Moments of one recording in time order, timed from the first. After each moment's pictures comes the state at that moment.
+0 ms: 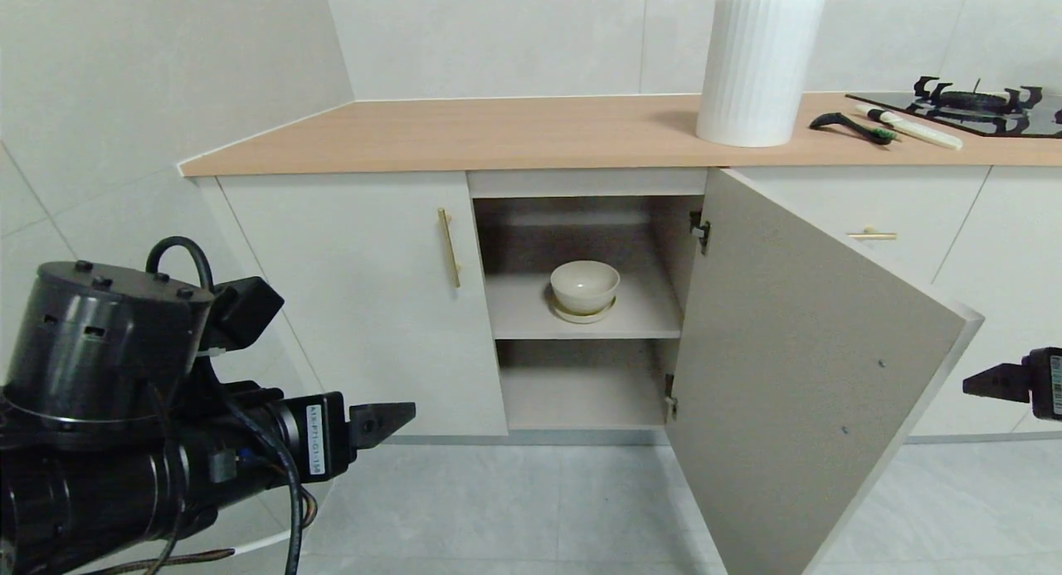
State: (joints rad) left arm -0.56 1.33 -0.75 0.06 0.25 -0.48; right arm 0.05 1.30 -0.92 0.37 -0.28 0.23
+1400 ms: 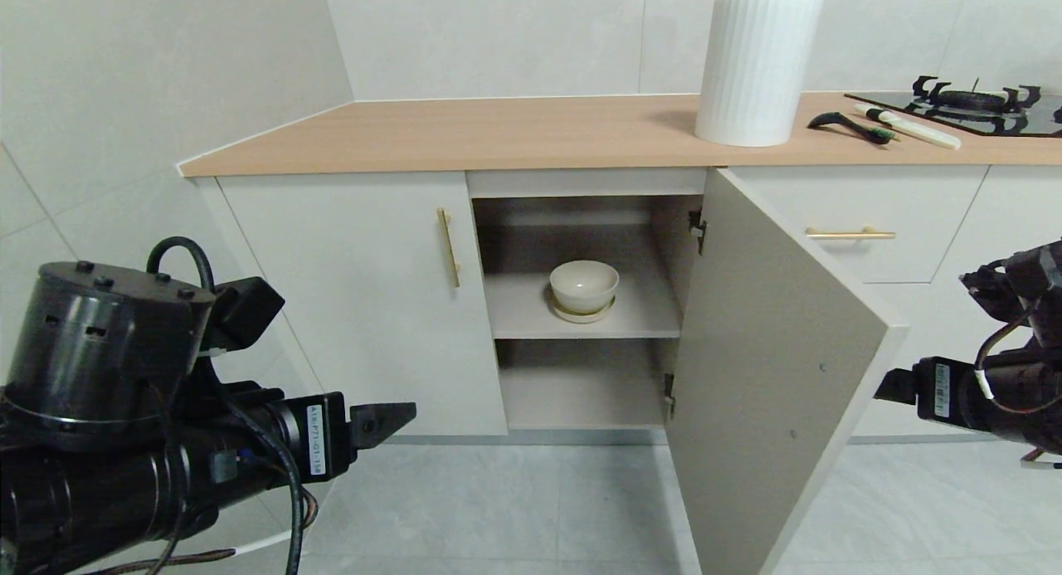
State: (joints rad) left arm -0.56 1.33 -0.75 0.06 0.25 -0.49; right arm 0.25 1.44 -0.83 0.17 -0.25 0.43
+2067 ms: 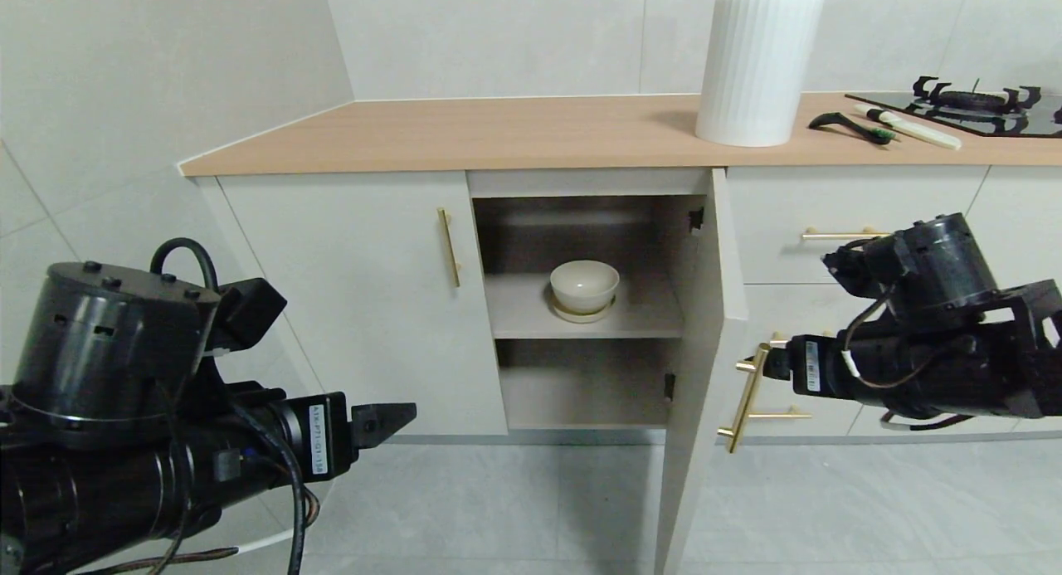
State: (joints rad) left arm -0.56 1.34 -0.75 0.06 0.25 -0.49; right arm 0.45 1.63 -0.97 0.04 -0.20 0.39
